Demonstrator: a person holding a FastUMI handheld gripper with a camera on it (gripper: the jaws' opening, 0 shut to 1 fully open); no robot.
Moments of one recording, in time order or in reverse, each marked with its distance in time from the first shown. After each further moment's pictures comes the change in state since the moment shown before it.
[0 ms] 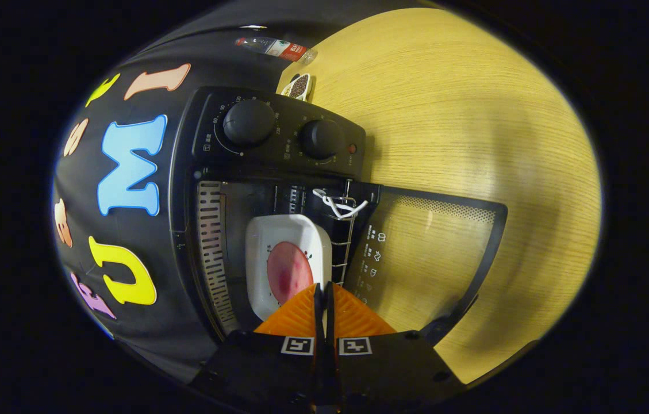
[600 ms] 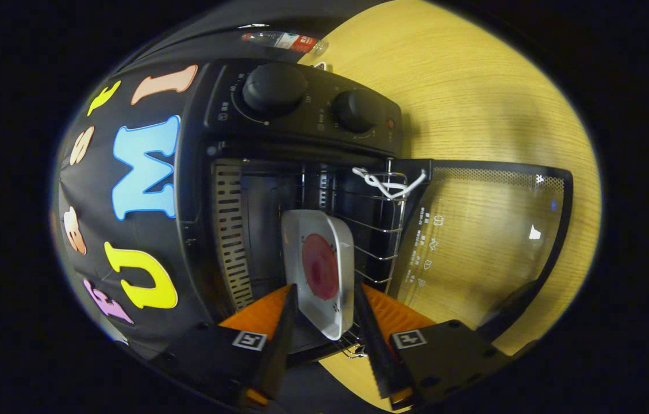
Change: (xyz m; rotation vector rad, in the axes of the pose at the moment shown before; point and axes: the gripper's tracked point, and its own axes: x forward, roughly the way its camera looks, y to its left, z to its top) arm 0.011 0.040 -0.017 -0.031 0.034 0.158
